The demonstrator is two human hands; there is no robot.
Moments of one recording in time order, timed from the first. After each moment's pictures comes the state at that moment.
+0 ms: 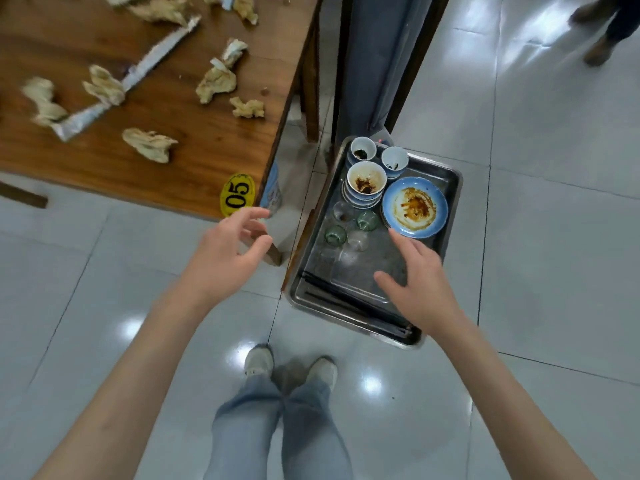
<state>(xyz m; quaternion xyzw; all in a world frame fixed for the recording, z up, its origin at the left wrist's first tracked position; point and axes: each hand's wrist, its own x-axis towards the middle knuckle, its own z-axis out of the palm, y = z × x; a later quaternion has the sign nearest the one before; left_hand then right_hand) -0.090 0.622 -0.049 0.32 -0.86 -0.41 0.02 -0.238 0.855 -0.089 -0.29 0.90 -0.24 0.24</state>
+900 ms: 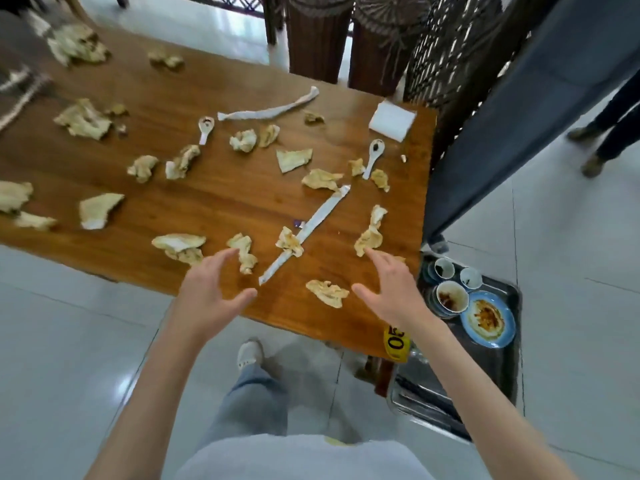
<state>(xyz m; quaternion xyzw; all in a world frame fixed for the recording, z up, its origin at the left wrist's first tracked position) 0.013 0.305 0.058 0.41 -0.86 -0.30 0.04 -0.191 0.503 0.040 -0.35 0.89 -0.18 0.22</state>
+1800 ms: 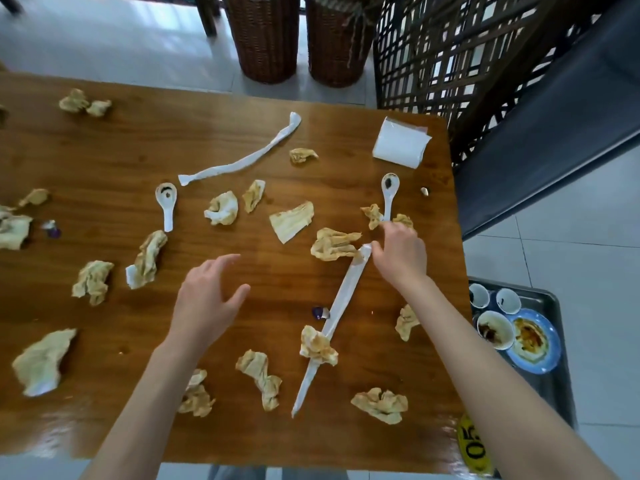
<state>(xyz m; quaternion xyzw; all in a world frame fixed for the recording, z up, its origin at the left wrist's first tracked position) -0.136 0.109 -0.002 0.34 -0.90 -0.26 -0.01 -0.349 0.317 -0.033 -0.19 0.97 -0.12 0.08</state>
